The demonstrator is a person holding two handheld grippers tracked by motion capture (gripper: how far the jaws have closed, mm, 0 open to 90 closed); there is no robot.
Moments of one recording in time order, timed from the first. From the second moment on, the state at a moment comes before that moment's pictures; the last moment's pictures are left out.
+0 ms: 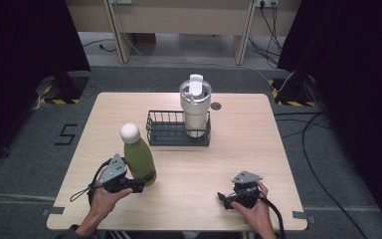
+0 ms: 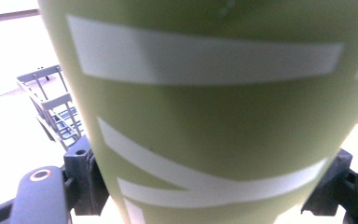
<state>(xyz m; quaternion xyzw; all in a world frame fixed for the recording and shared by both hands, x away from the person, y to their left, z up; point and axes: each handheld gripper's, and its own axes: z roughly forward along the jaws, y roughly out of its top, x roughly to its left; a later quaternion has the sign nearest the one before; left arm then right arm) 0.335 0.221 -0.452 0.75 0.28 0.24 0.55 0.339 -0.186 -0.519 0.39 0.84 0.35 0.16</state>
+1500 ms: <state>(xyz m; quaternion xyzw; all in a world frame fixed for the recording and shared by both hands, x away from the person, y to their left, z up) 0.400 0.218 -0.393 0.75 0.28 0.24 0.55 0.339 -0.186 -0.519 0.39 0.84 0.34 0.16</state>
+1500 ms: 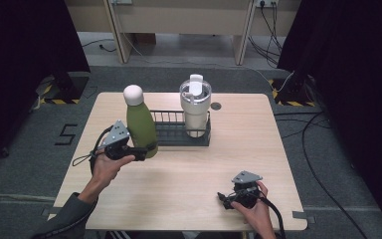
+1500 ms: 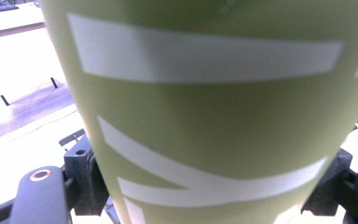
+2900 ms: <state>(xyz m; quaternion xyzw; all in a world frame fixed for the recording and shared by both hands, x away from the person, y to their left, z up) 0.491 0.194 -0.379 0.73 0.32 0.26 0.54 0.340 -0.186 -0.519 0.39 0.84 0.34 0.16</state>
